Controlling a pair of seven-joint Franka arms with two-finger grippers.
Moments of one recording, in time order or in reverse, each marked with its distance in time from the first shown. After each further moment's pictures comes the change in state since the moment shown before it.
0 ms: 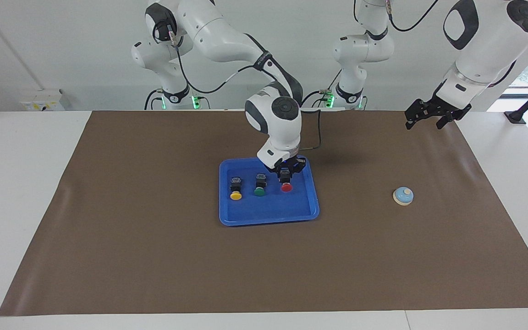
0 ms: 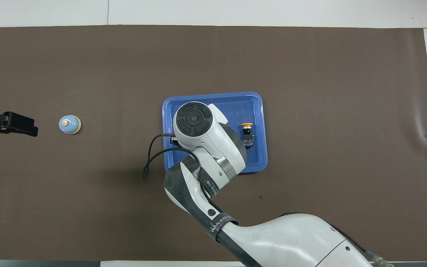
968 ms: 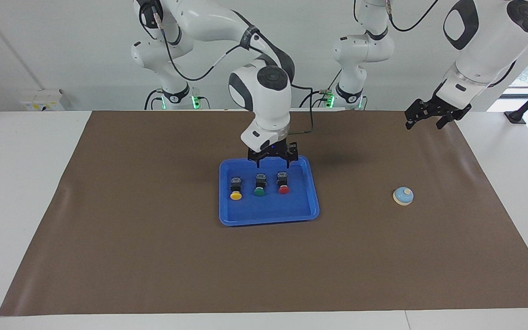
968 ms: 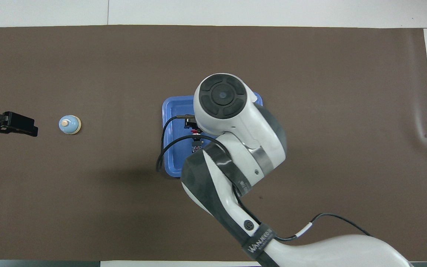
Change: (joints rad) left arm 0.000 0.000 0.000 0.000 0.000 0.000 0.000; right arm -0.093 -0.200 -0.024 0.069 -0.064 -0.227 -0.106
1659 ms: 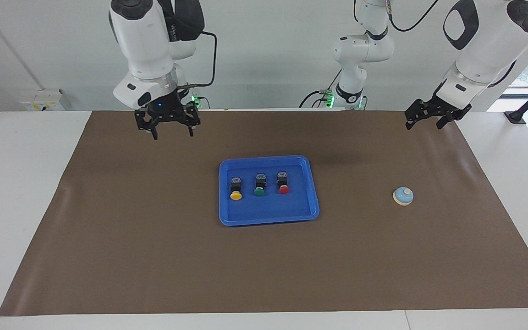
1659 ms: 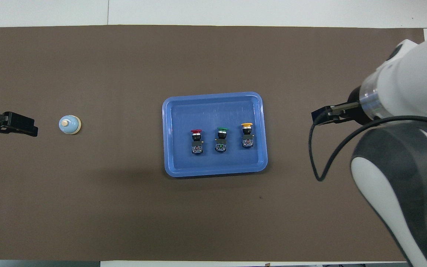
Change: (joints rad) left arm 0.000 0.000 0.000 0.000 0.000 0.000 0.000; right arm -0.379 -0.357 -0.006 -0.158 -0.045 -0.252 -0.562
